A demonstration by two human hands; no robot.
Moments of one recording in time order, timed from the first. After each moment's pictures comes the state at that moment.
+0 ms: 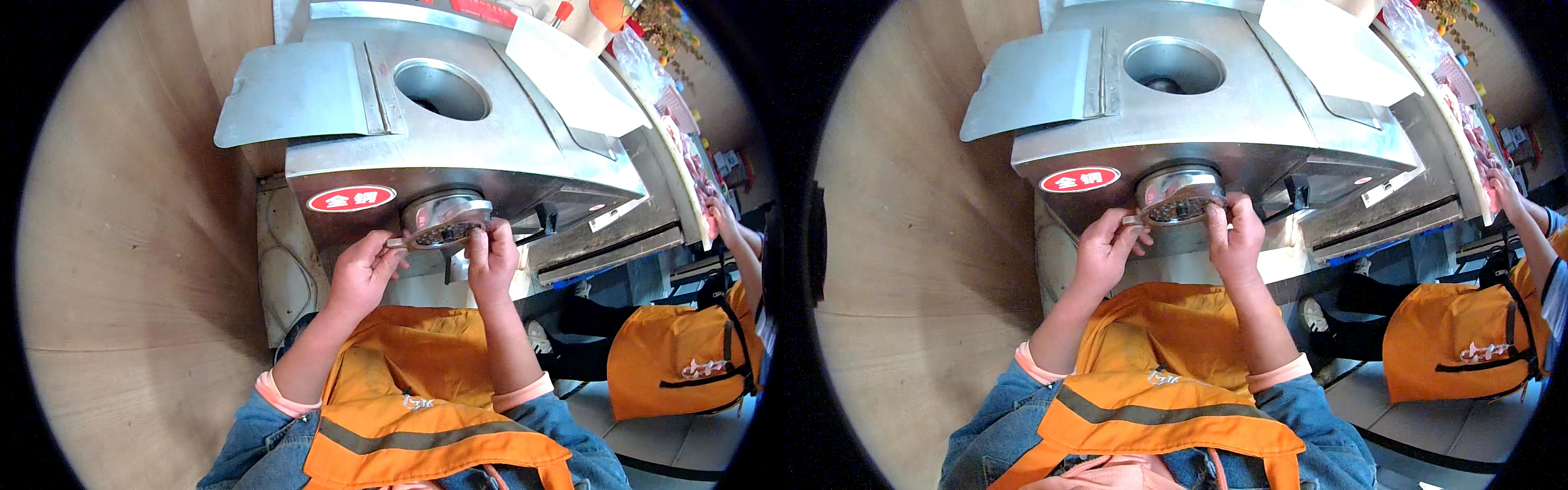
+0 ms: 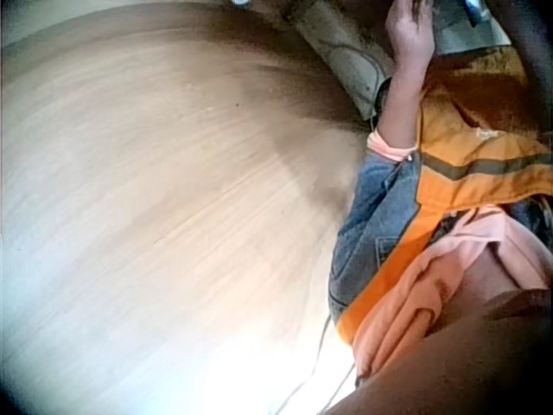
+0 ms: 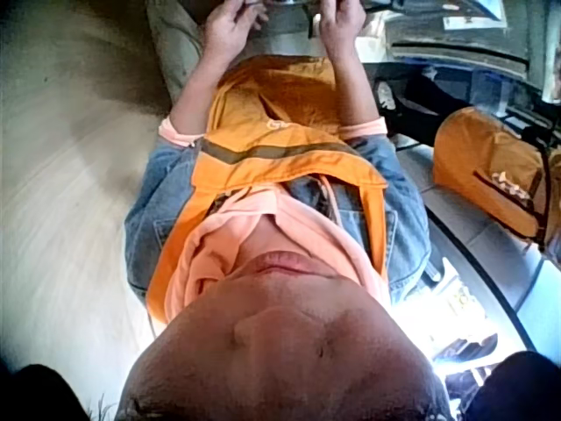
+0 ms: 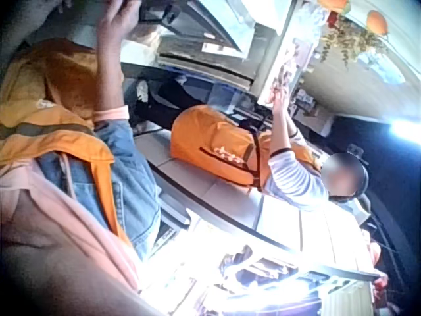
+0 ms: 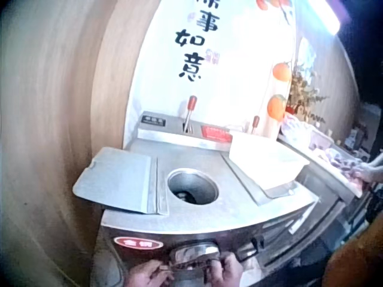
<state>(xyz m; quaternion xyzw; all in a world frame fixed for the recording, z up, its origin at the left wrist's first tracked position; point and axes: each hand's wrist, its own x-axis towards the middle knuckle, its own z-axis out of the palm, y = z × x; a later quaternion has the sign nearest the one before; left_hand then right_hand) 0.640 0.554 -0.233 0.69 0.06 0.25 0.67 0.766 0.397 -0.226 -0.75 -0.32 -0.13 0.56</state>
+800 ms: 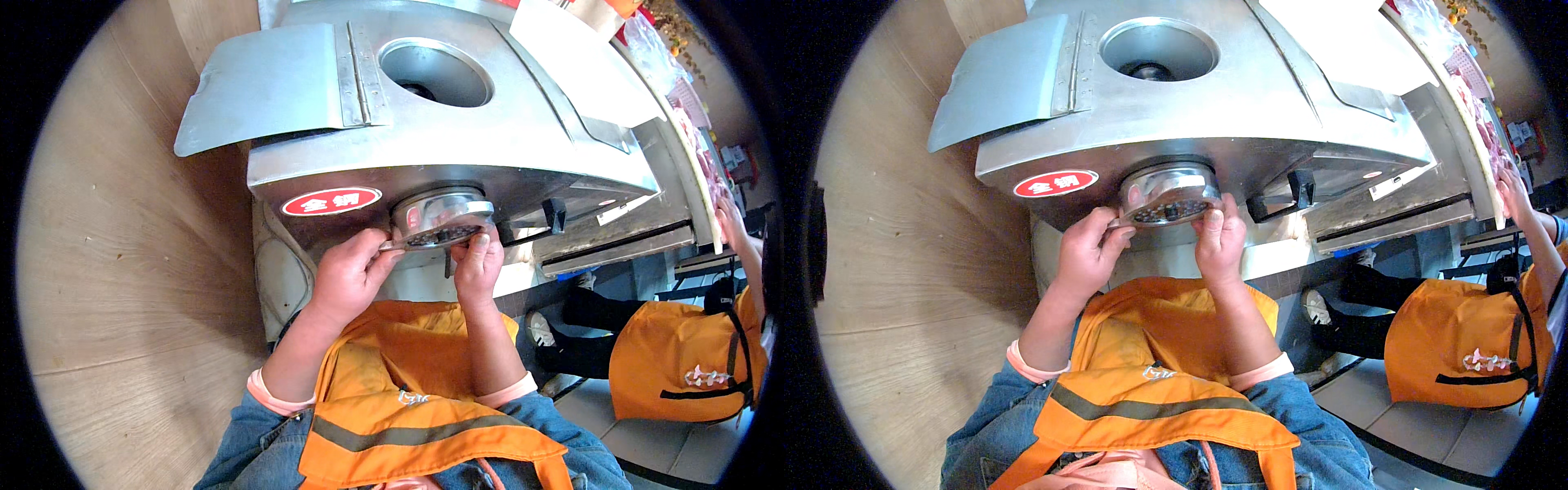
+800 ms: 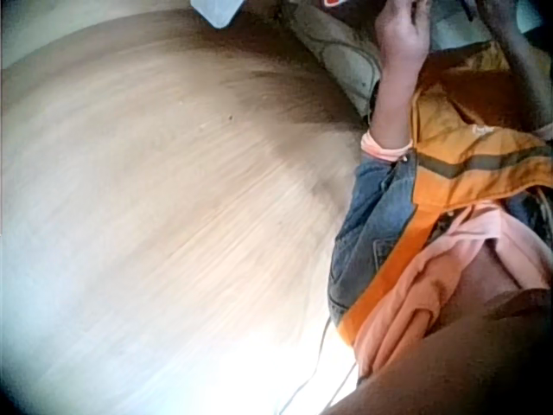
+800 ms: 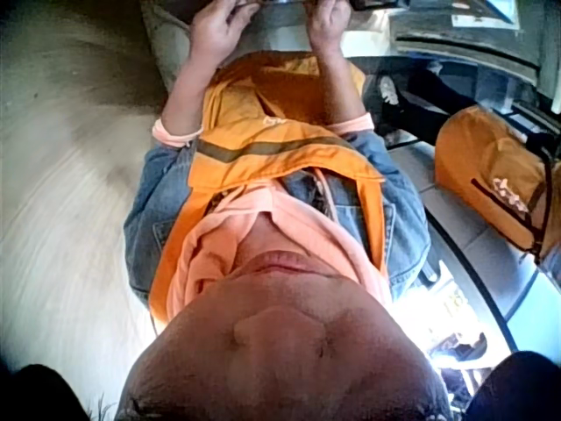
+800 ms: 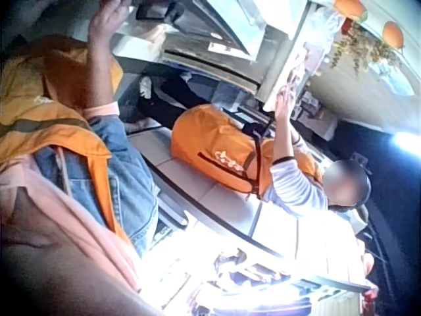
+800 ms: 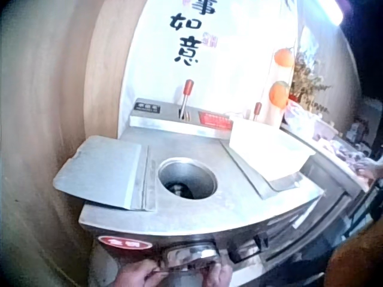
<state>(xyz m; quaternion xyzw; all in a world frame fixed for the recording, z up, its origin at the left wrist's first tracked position) 0.641 0.560 -0.219 0.82 0.07 0.29 0.49 0.764 0.405 -0.264 -0.65 -0.26 -0.01 0.71</state>
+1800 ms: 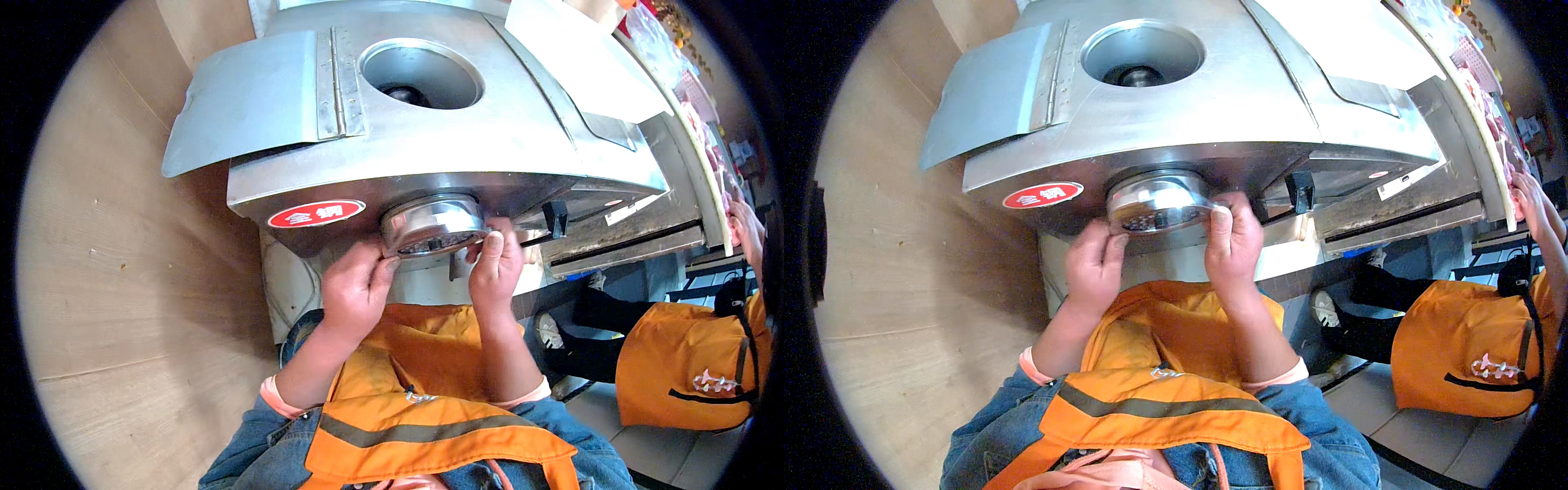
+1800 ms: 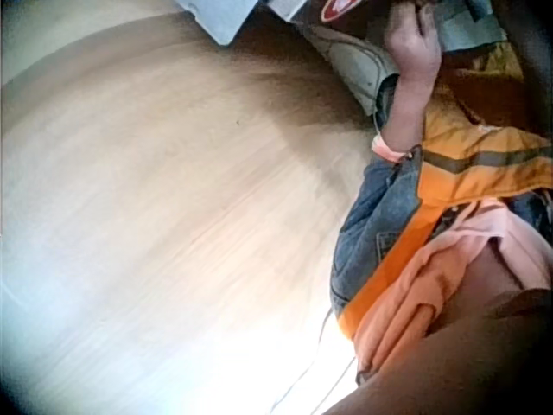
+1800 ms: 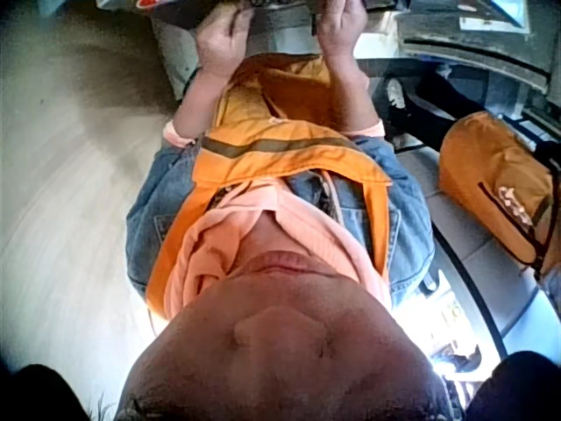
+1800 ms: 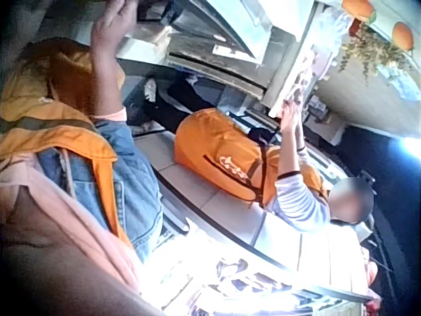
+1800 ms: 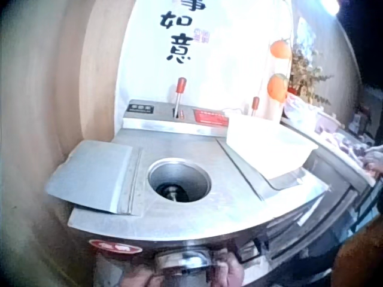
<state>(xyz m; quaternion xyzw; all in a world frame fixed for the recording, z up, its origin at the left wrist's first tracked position) 0.642 0.540 -0.219 0.82 0.10 0.37 0.44 0.758 0.399 -0.212 -0.68 -0.28 -0.05 0.68</state>
